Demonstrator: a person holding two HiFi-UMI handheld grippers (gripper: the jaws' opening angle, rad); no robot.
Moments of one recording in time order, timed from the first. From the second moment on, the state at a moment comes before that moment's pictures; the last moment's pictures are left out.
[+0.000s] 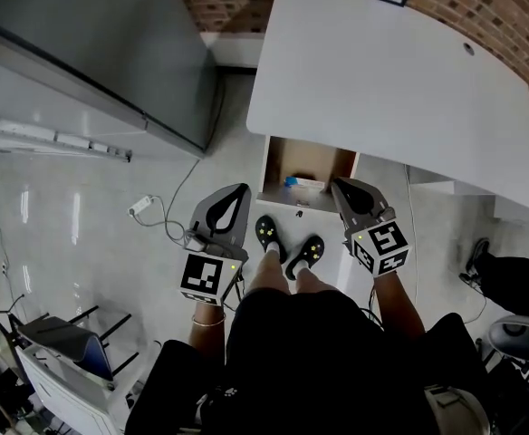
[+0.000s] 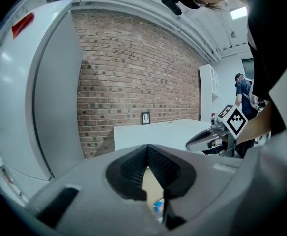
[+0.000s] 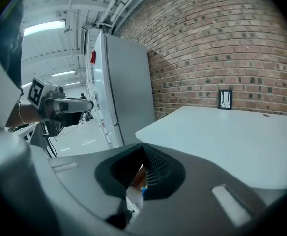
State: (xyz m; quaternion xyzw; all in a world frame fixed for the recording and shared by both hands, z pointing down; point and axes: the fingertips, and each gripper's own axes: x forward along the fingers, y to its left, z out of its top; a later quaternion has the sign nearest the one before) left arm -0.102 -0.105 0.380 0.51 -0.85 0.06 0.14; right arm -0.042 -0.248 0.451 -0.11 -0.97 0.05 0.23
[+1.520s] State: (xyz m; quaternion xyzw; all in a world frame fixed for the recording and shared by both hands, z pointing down) left arm -0.104 -0.116 0.343 0.52 -0.84 0.06 0.11; right arm -0.047 -0.254 0.388 -0.12 -0.97 0.07 0.18
